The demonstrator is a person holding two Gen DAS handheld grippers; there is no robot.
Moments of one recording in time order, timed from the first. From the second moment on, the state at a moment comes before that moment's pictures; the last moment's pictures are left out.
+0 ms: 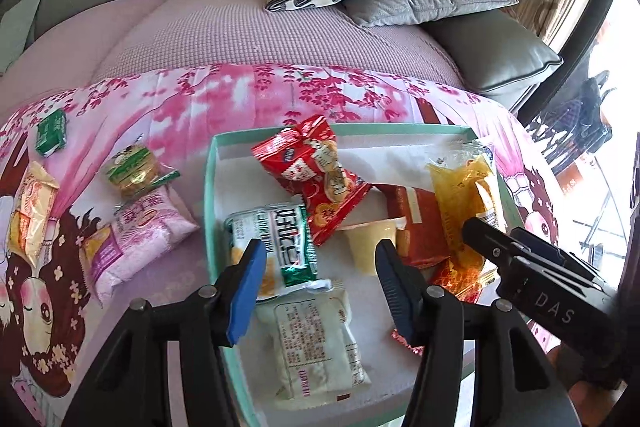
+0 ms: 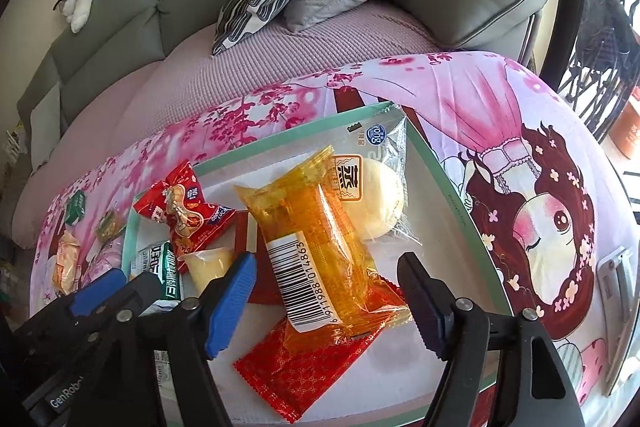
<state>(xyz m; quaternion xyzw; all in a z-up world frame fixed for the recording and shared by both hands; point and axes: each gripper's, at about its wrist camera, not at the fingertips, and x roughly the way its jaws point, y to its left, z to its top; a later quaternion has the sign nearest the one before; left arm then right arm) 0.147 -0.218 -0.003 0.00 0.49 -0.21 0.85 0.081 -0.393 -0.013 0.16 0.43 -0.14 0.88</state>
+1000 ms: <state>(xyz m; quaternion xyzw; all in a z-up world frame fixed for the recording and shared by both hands) 0.157 -0.158 -0.004 -0.02 0.45 -0.12 0.88 0.083 -0.383 -0.012 0.14 0.44 -0.14 0.88</state>
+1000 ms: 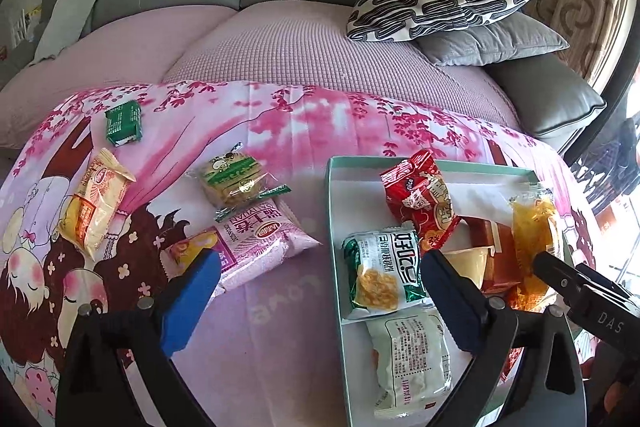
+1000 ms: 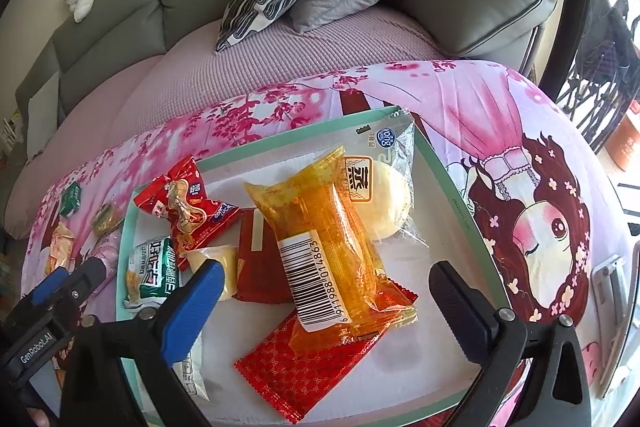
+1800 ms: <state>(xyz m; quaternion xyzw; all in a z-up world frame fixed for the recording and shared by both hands) 0.146 -0.129 0.012 -0.03 0.41 -0.14 0.90 0.087 -0.363 -0.004 0.14 0.40 -0.10 0.90</state>
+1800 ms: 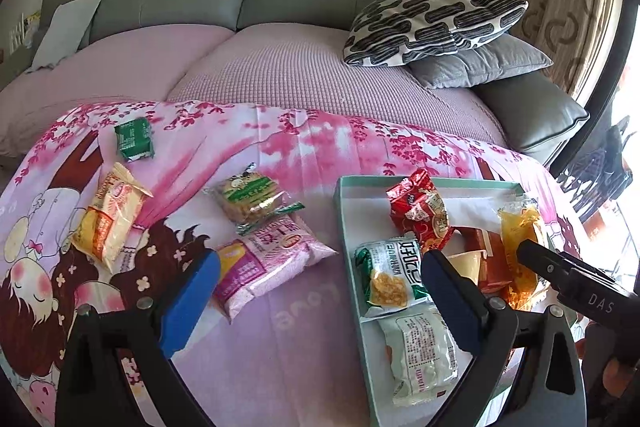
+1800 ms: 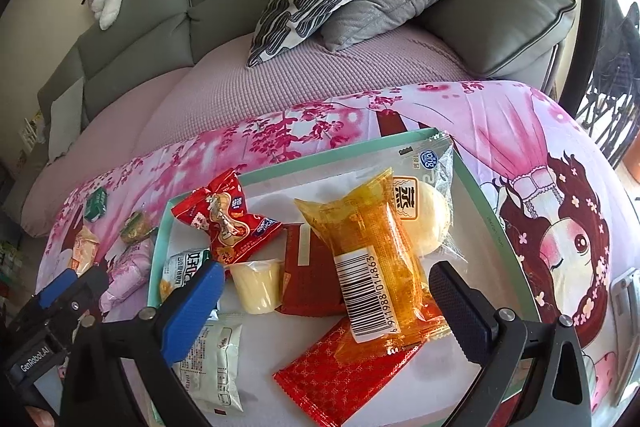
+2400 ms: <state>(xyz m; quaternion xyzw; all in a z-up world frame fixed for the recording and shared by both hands) 0.145 -0.052 0.014 -0.02 0.44 -0.06 0.90 0.105 -0.283 -0.004 0.05 0.42 -0.03 0.91</state>
